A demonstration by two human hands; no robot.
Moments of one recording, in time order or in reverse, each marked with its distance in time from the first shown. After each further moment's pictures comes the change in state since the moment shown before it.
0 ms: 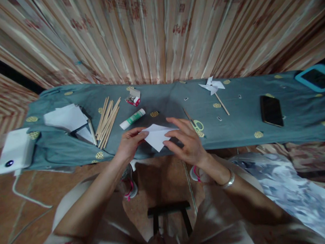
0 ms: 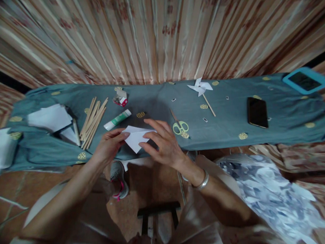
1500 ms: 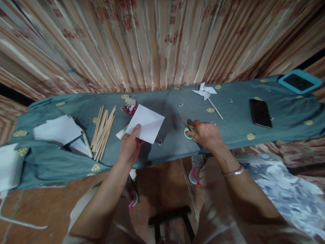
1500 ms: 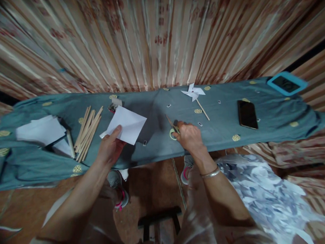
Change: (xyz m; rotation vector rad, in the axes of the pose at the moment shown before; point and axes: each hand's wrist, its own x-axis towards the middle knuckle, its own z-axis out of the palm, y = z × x) left_hand 0.021 0.010 0.026 -0.215 0.111 0.030; right_hand 0.005 0.074 -0.040 -0.705 -0.430 0.590
